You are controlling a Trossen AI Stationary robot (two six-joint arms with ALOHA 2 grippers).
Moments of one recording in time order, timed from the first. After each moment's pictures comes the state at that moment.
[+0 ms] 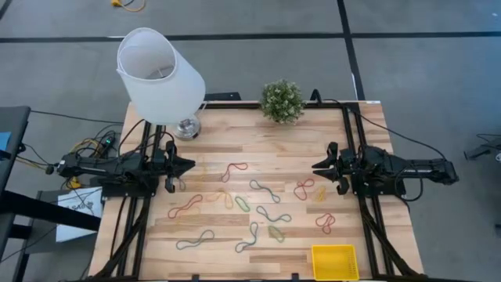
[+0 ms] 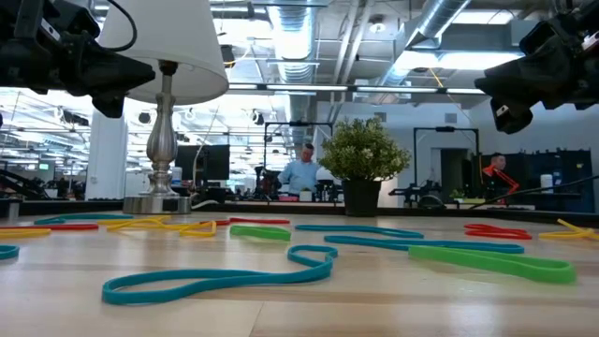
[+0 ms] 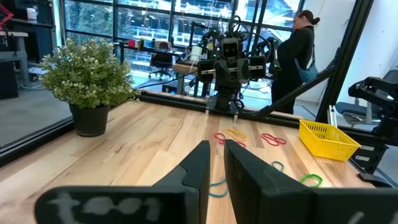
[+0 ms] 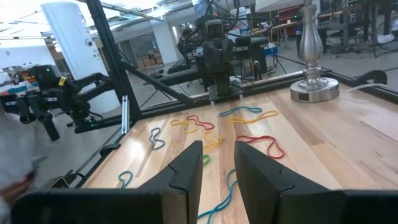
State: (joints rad) left arm -0.12 0.02 0.01 0.07 -0.25 -0.14; right arm -0.03 0.05 0.00 0.03 -0.13 0.21
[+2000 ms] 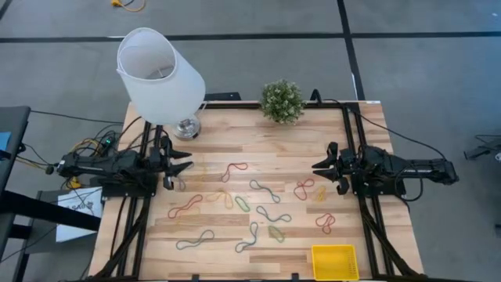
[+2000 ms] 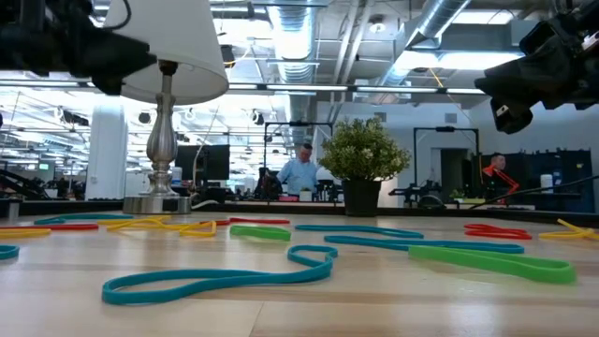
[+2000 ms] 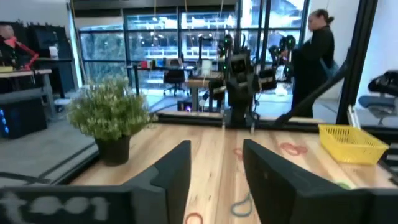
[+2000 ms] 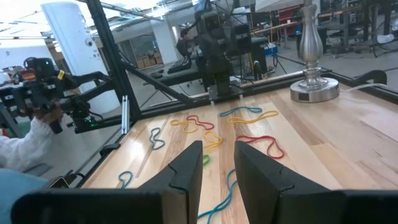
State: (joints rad) left arm -0.12 0.02 0.09 0.04 -0.29 0.02; right arm -0.03 0.05 0.01 0.03 -0.13 0.21
